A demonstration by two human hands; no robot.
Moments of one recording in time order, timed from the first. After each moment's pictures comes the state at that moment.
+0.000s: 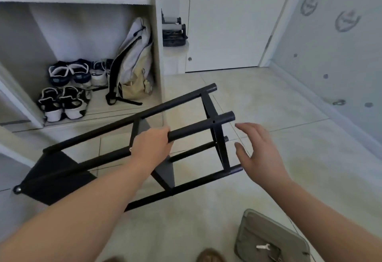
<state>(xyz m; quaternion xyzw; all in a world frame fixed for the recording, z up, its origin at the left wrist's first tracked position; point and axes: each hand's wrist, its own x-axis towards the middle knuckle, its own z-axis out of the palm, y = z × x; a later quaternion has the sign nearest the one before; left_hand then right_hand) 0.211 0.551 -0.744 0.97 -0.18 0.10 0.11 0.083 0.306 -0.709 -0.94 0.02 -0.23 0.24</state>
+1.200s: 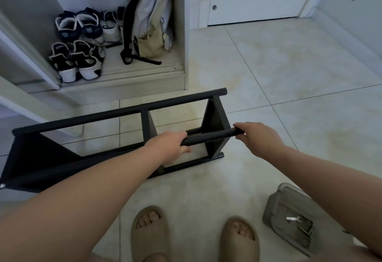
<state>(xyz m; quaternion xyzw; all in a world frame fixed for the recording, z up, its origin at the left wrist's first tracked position) 0.221 0.613 -0.847 0.93 -0.23 -0.26 0.10 0.165 0.338 -0.838 -0.99 0.04 0.13 0.08</state>
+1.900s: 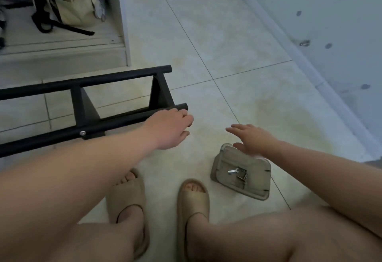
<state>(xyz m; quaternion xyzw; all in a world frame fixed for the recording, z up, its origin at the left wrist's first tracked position) 0.164 0.517 -0.833 0.84 -0.53 -0.10 0.08 0.030 0.255 -0.816 -0.94 0.07 0.33 -0.06</state>
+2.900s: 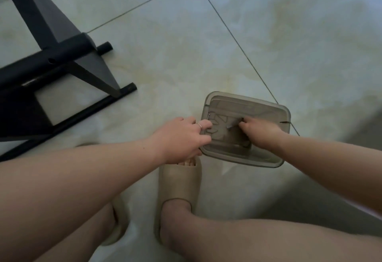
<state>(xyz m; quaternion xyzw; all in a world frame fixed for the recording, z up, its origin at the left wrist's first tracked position) 0.062 0.390 -0.995 0.69 -0.68 -0.23 -0.02 -0.081 0.147 -1.059 -0.90 0.07 0.43 -0.01</state>
